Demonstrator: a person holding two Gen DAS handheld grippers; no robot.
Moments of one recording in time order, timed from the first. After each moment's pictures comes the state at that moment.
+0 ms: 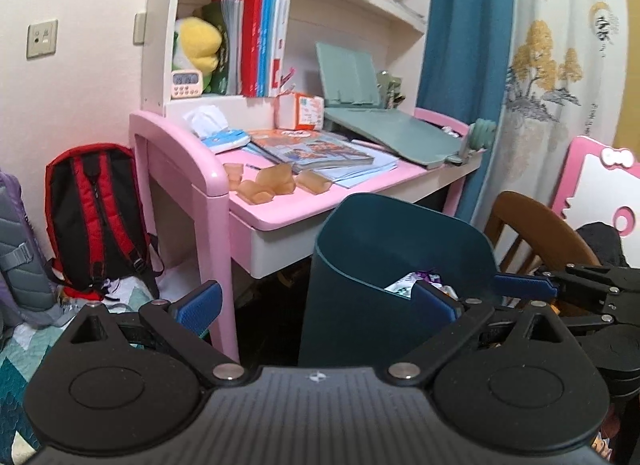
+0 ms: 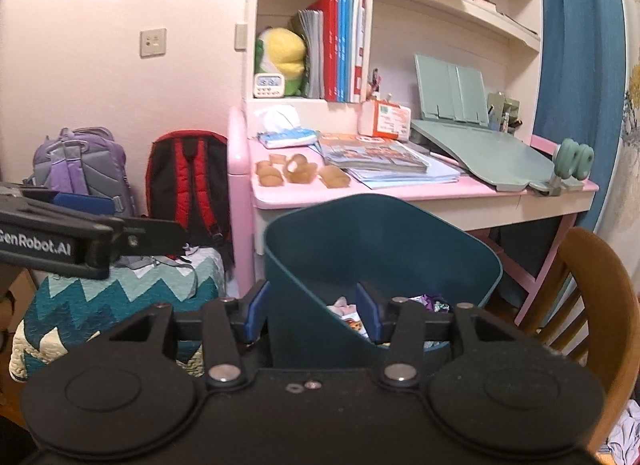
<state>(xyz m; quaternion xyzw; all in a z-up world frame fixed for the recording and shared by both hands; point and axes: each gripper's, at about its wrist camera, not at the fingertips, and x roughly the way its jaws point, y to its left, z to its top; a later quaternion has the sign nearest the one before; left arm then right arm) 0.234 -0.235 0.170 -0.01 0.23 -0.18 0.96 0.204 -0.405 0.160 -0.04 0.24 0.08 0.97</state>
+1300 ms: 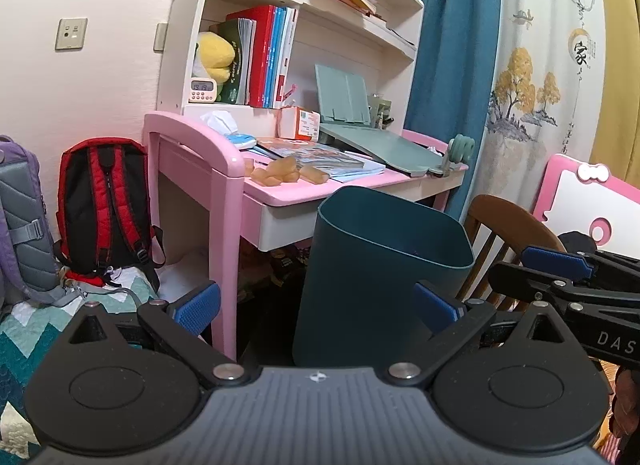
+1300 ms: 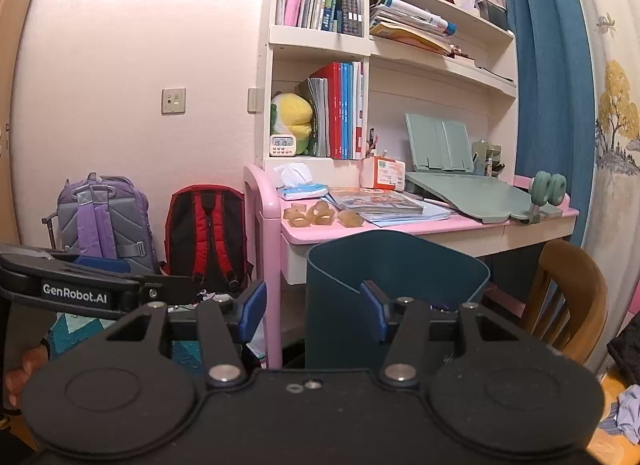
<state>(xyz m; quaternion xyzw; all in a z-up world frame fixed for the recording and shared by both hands) 0.157 -0.184 0.142 -0.04 0.20 -0.19 0.96 0.103 -0.374 0.160 -0.01 0.15 0.06 0.99</state>
